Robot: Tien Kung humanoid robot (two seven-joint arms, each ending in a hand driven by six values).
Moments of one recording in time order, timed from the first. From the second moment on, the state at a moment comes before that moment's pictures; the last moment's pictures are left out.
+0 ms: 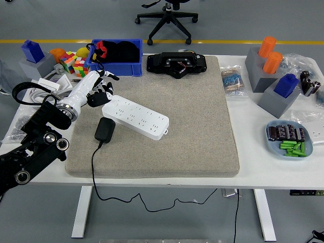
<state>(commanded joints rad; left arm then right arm) -0.61 0.36 -0.76 -1.24 1.47 0.23 0.27 0.18 -0.16 1.67 0.18 -1.35 -0.07 -0.16</state>
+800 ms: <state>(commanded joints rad) -0.82 0.34 -0.45 -1.05 1.45 0.13 0.41 0.18 -0.17 1.66 0.18 -1.35 -0.07 -0.16</state>
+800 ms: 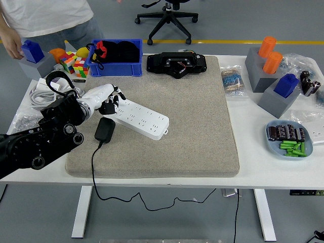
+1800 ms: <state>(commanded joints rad) -0.88 0.30 -0.33 -0.92 1.47 0.13 0.44 0.18 -0.17 1.66 0.18 -1.34 -0.08 -0.16</state>
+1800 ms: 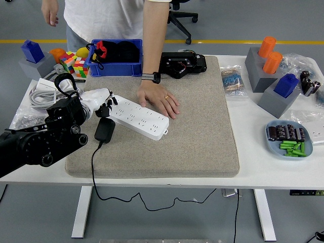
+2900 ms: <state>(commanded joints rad) -0.90 0.27 -0.26 -0.88 1.44 0.14 0.43 0.18 -0.17 1.66 0.18 -1.34 -0.08 -0.15</state>
